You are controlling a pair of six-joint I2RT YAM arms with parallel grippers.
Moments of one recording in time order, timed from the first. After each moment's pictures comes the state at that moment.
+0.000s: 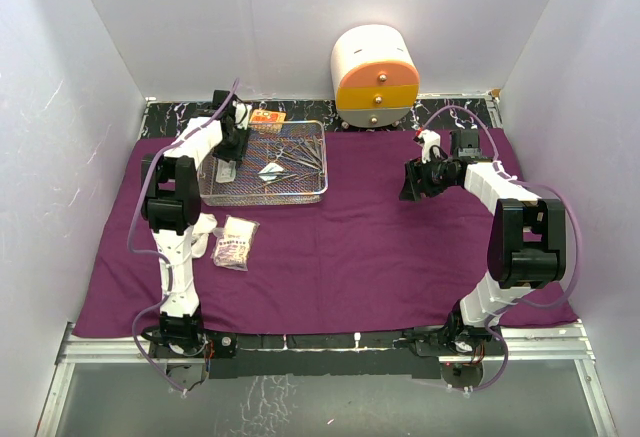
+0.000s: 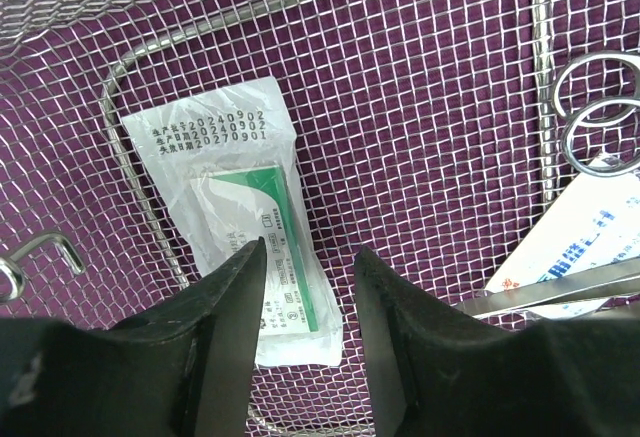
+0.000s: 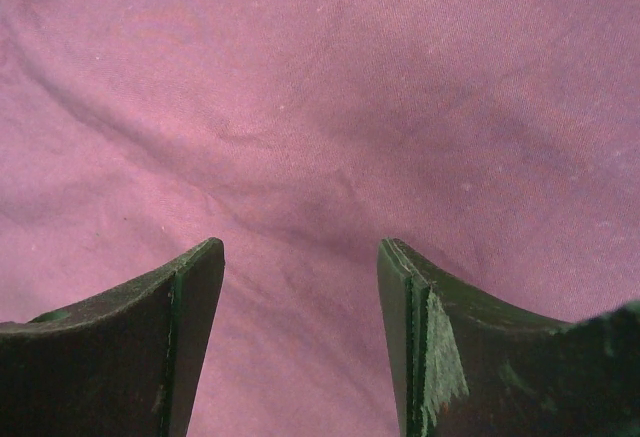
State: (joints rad) left arm -0.13 2.23 1.81 -0.71 -0.04 0.14; right arm -0.04 1.65 1.05 -0.43 -0.61 -0.34
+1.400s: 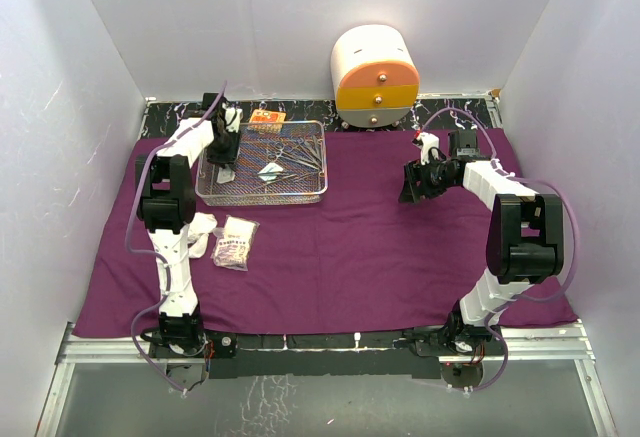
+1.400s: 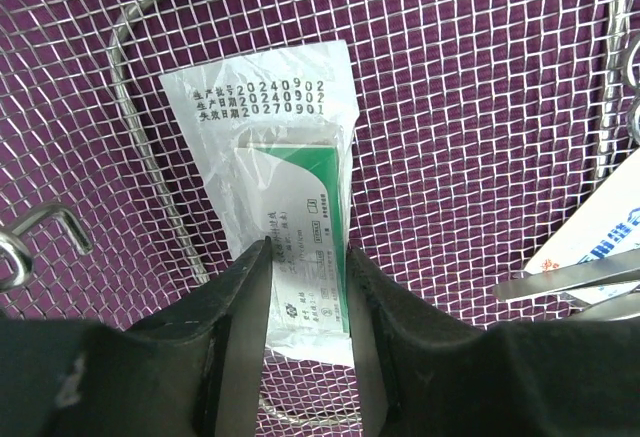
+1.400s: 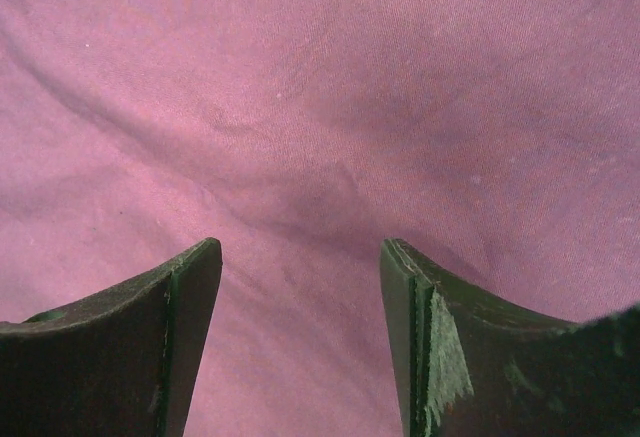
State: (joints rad) left arm -0.08 2.23 1.79 -0.75 0.02 0.12; right arm -0.04 1.68 1.07 -0.45 -0.61 -0.34
